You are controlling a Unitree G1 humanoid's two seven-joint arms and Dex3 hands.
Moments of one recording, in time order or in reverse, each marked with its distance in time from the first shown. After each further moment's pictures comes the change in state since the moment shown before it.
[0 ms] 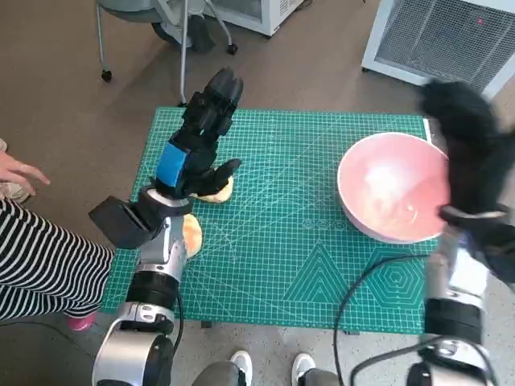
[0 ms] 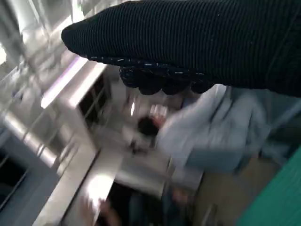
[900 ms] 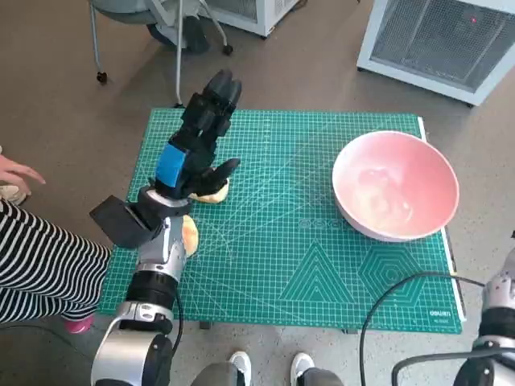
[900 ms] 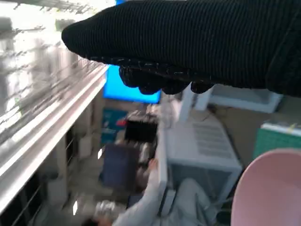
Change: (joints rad) left arm -0.006 0.004 0.000 0.028 0.007 -0.010 0.012; right arm -0.076 -0.205 -0.173 0.527 -0.024 -0.019 -0.109
